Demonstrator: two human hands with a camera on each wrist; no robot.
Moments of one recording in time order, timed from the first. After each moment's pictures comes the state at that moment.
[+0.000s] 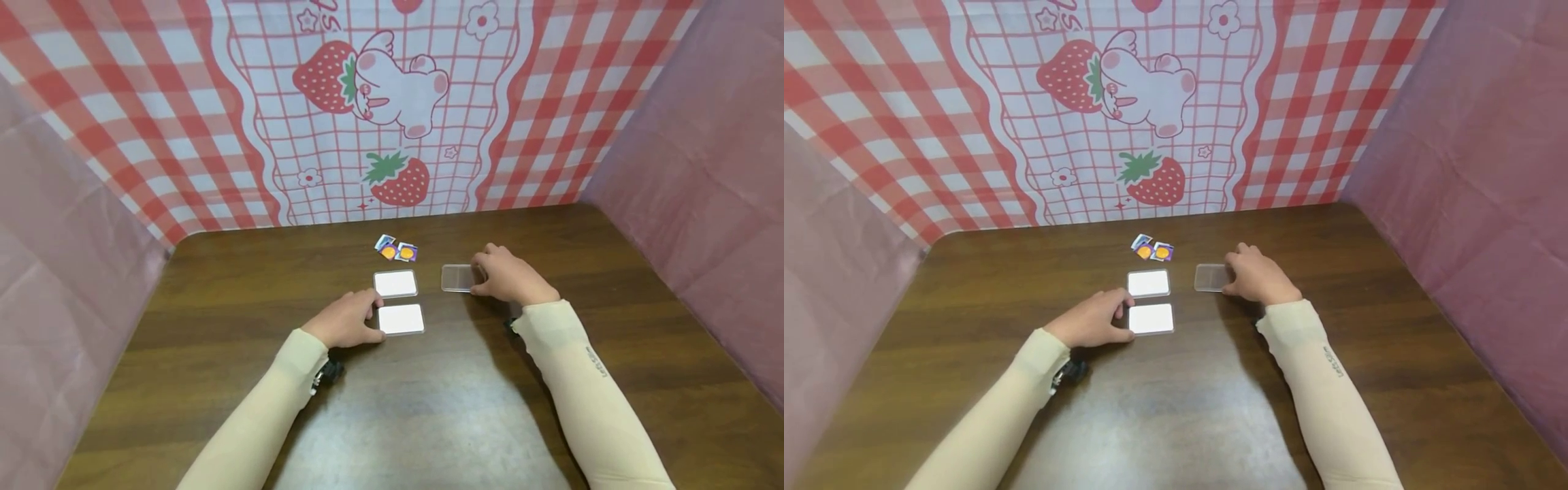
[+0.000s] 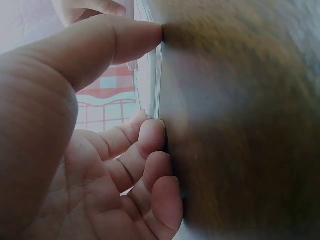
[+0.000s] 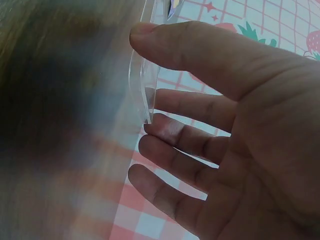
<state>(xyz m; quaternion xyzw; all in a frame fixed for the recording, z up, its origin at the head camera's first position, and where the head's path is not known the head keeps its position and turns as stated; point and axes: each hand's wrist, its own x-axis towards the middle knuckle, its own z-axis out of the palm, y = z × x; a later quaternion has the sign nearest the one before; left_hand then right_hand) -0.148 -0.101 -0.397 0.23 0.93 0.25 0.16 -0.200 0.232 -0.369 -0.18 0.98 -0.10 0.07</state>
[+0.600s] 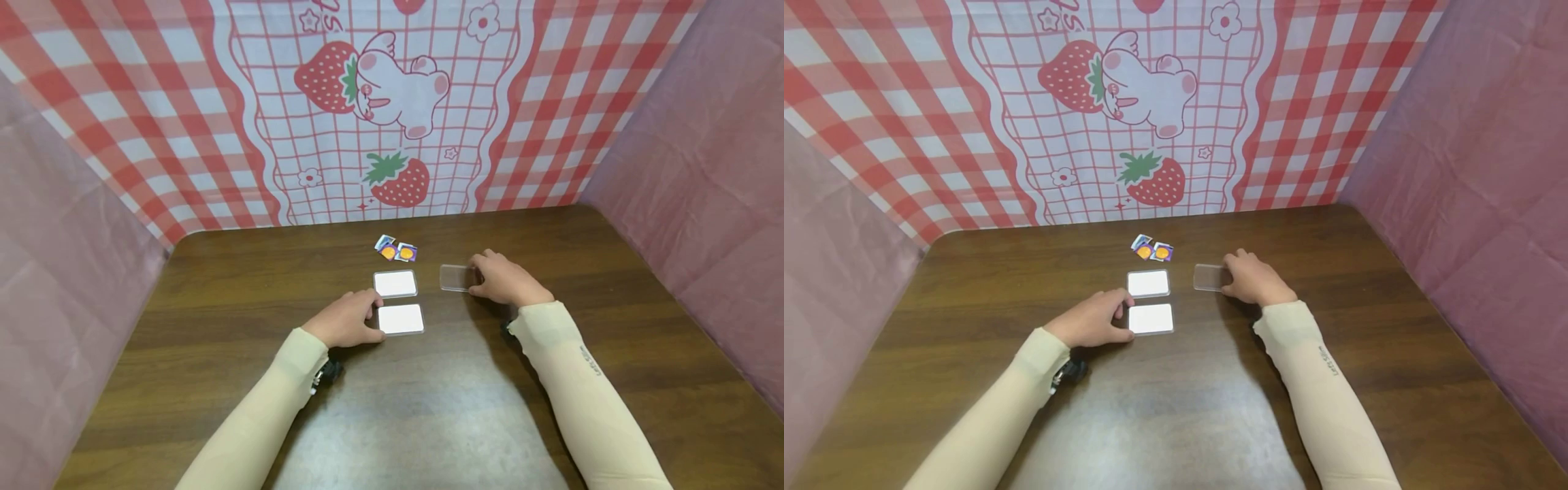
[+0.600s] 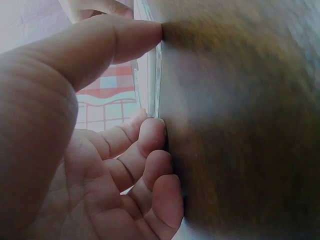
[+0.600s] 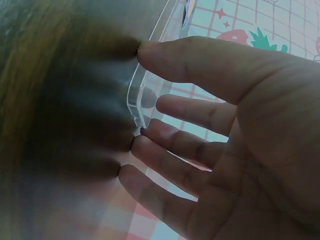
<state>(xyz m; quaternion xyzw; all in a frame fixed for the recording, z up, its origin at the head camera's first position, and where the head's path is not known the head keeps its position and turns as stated) -0.148 -0.102 -0.399 0.23 0.93 0.25 0.16 -0.201 0.228 -0.376 -0.17 0.97 -0.12 0.10</state>
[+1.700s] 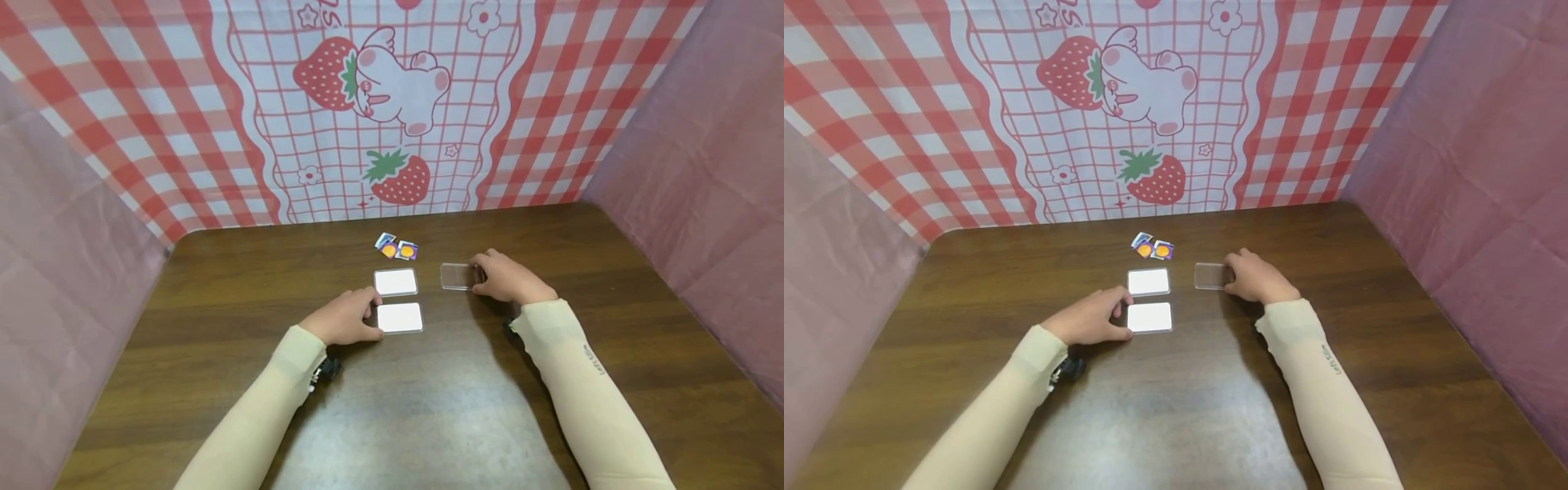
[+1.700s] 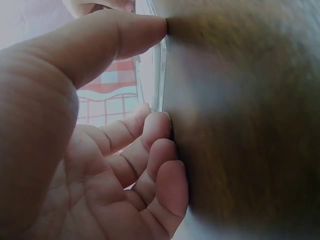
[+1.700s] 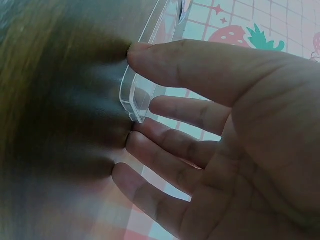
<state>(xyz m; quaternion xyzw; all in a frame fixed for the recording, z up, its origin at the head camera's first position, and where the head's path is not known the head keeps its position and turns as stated) -0.150 -0.106 -0.398 0.24 0.92 0.25 0.17 -0.202 0.232 -0.378 -0.16 0.97 -0.14 0.13</state>
